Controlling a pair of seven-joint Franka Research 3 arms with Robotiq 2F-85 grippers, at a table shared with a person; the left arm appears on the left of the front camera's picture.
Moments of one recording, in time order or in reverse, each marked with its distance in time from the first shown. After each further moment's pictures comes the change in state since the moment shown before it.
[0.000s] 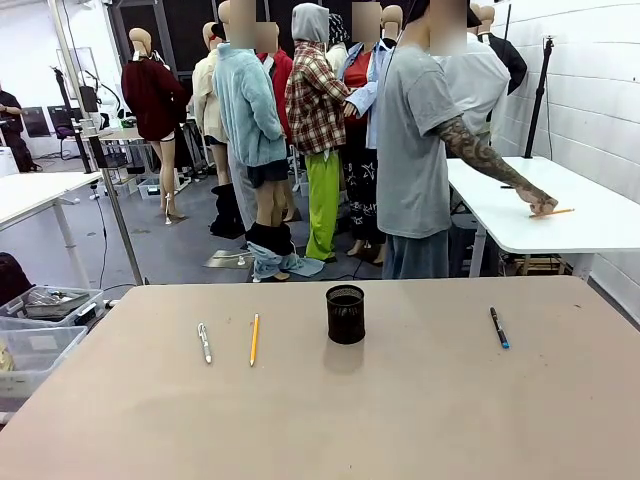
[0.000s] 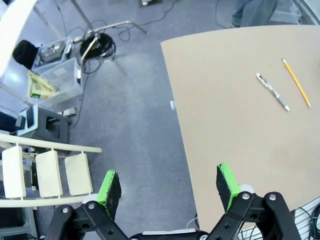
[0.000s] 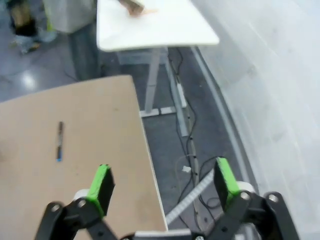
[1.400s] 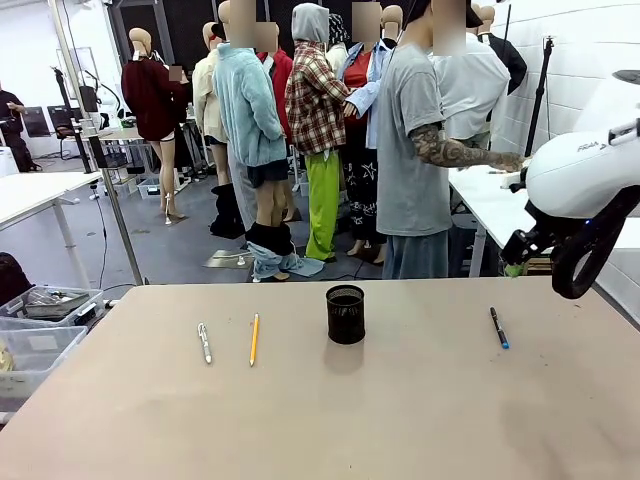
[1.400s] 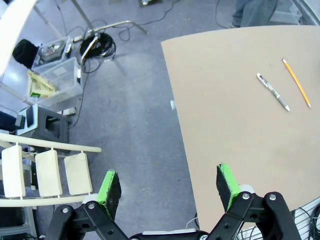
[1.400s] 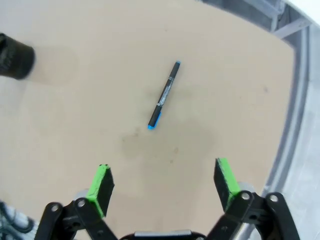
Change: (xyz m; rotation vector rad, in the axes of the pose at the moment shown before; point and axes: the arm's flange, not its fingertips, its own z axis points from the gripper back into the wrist) left arm -0.001 0.001 -0.001 0.000 0.001 0.004; right arm 0.004 0.225 -0.188 0.381 0.454 0.363
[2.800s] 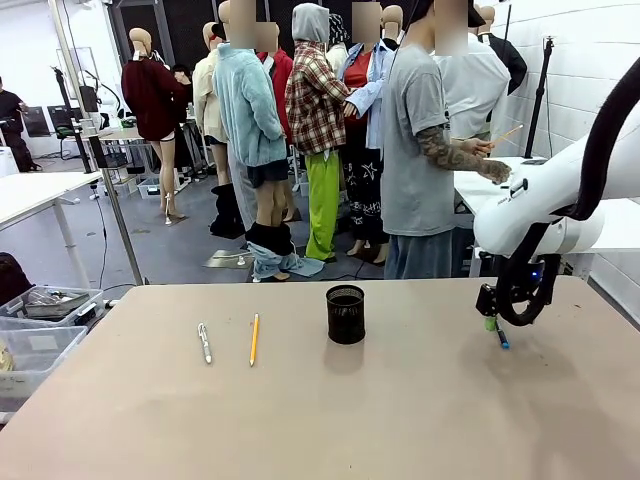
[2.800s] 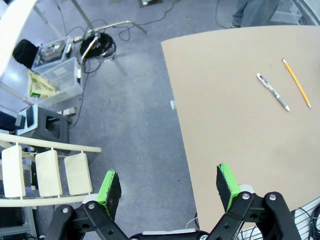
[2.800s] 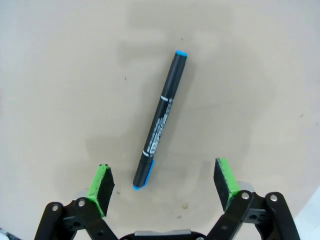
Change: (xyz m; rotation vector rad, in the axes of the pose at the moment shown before) left arm 0.000 0.000 0.000 0.000 0.000 0.000; right arm 0.045 -0.019 -0.179 0.039 0.345 -0.118
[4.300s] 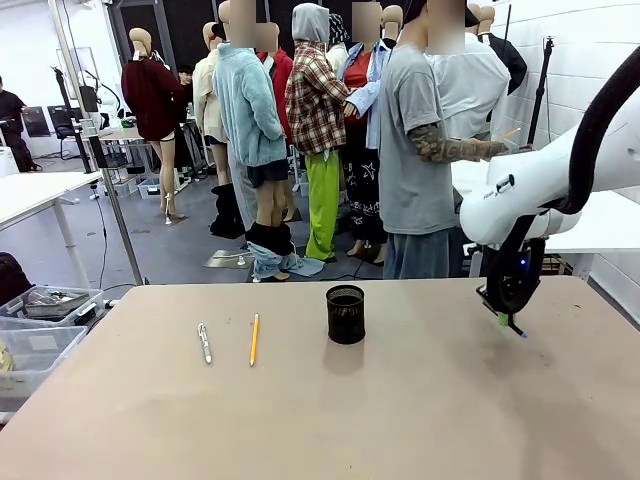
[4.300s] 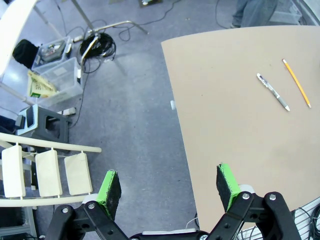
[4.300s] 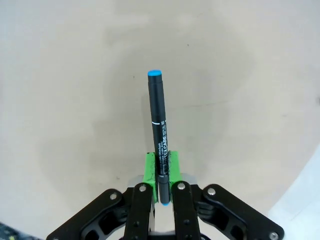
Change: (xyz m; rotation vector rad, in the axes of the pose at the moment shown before) left arm 0.000 0.000 0.000 0.000 0.000 0.000; right arm 0.014 0.016 0.030 -0.083 0.060 0.090
